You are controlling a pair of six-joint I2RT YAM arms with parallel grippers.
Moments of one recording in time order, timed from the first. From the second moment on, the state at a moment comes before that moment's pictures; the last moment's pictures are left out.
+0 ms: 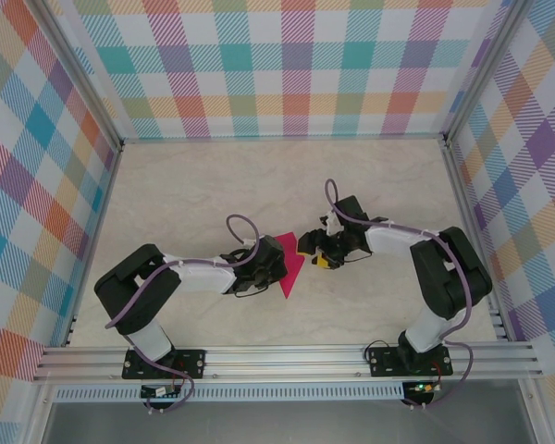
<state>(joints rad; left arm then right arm) -0.87 1.67 0.74 0.02 -0.07 -1.18 0.46 1.68 0.86 -0.27 -0.68 0.74</state>
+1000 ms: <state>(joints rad) -0.87 1.67 0.73 0.03 -0.07 -1.18 0.50 1.81 0.97 -0.29 -0.66 0.76</state>
